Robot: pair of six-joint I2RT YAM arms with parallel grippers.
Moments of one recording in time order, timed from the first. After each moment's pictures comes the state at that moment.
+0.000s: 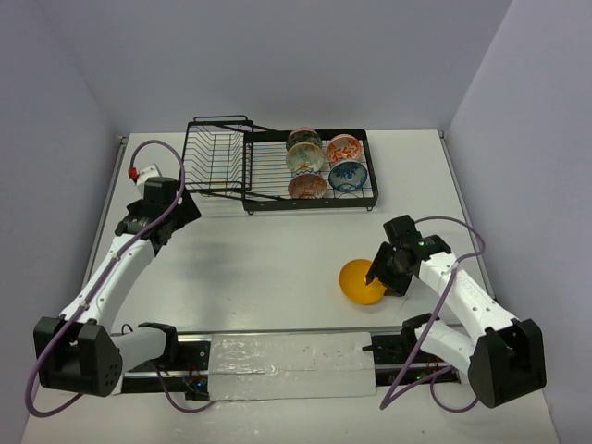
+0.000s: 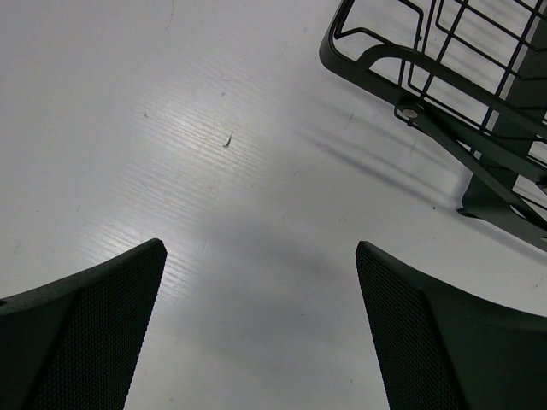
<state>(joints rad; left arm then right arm) -0.17 1.15 0.88 -0.51 -0.37 -0.54 0.27 1.00 0.64 -0.95 -0.02 0.81</state>
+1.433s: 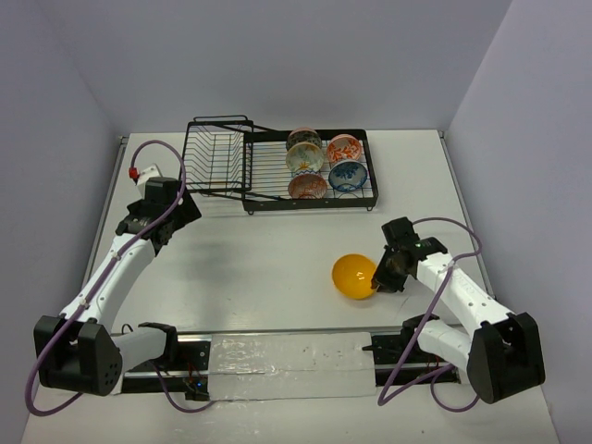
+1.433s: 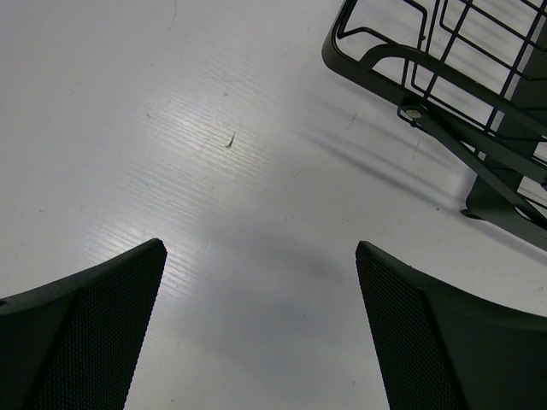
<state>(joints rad) -0.18 1.16 0.88 -0.51 -0.38 -0.54 0.26 1.04 0.59 -0.86 -0.01 0.80</state>
